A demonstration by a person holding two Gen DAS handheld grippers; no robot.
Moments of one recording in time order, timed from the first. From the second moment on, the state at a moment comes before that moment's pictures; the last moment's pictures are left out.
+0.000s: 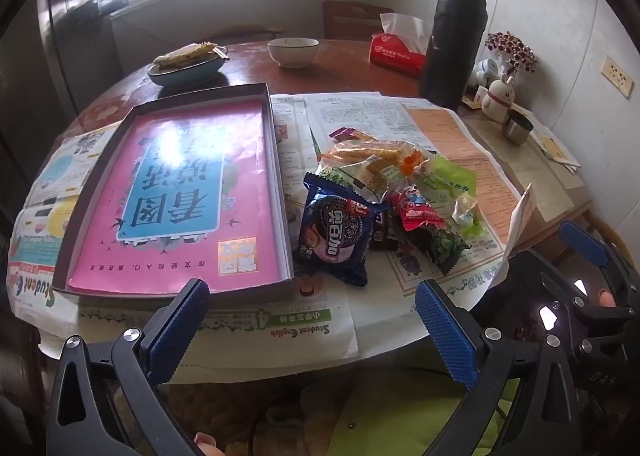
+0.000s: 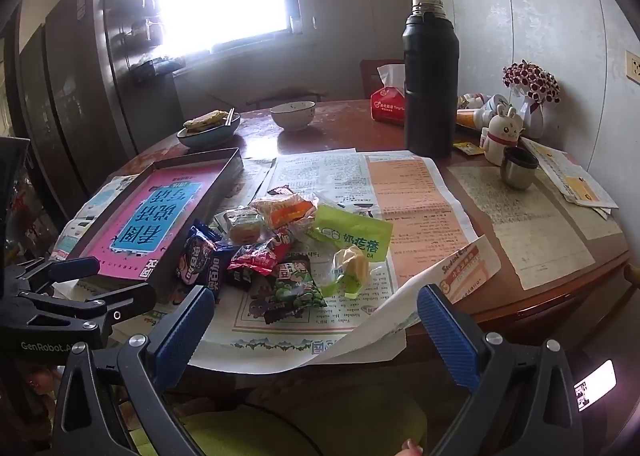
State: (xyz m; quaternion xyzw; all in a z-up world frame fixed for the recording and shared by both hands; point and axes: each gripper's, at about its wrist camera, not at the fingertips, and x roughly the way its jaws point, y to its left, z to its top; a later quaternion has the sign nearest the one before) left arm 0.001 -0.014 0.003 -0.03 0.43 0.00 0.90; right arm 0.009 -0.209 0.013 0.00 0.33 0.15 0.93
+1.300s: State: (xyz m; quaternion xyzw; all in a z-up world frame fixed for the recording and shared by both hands) left arm 0.026 -0.020 0.002 -0.04 0.44 -0.04 0.90; right arm 0.028 -0.215 0.000 0.01 0.35 0.16 0.92
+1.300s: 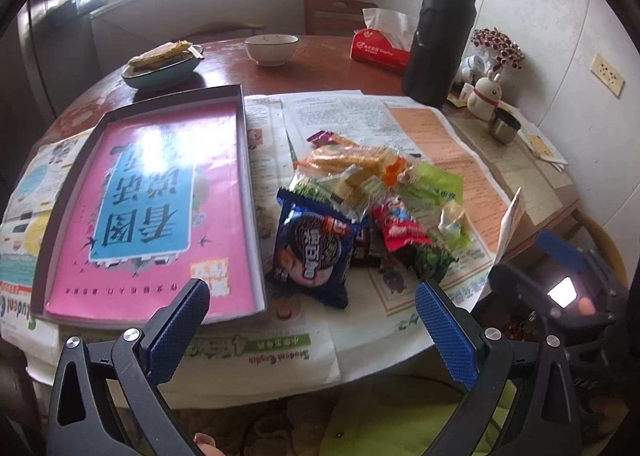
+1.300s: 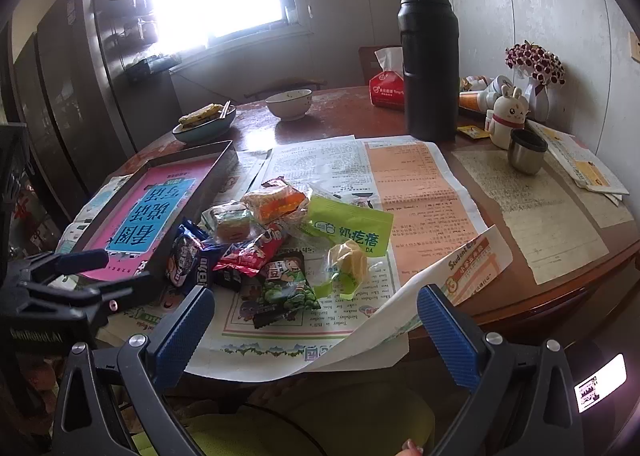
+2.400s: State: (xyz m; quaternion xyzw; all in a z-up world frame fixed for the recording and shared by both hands) left arm 0.133 -0.060 -0.012 0.12 0.51 -0.16 0.84; right arm 0.109 -0.213 -0.048 0.00 0.44 0.13 0.89
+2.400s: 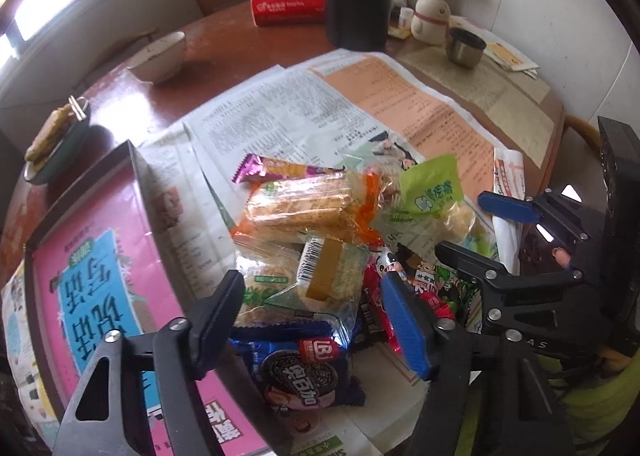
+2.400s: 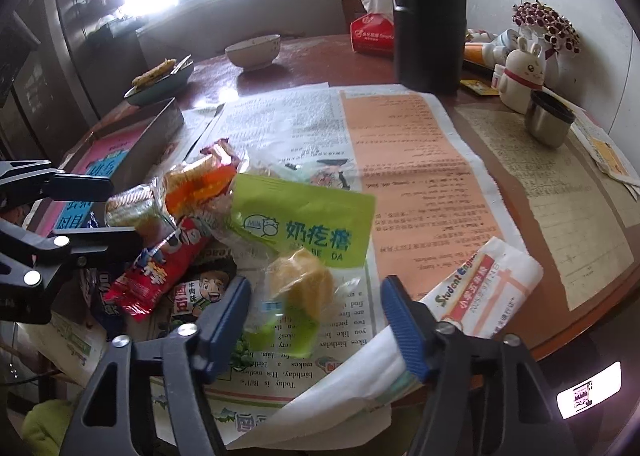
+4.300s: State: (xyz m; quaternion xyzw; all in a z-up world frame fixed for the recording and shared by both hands) left arm 0.071 0.116 0.021 -0.08 0.44 -0.02 0.89; right arm 0.091 -0.066 0.019 -0.04 0.33 0.38 0.86
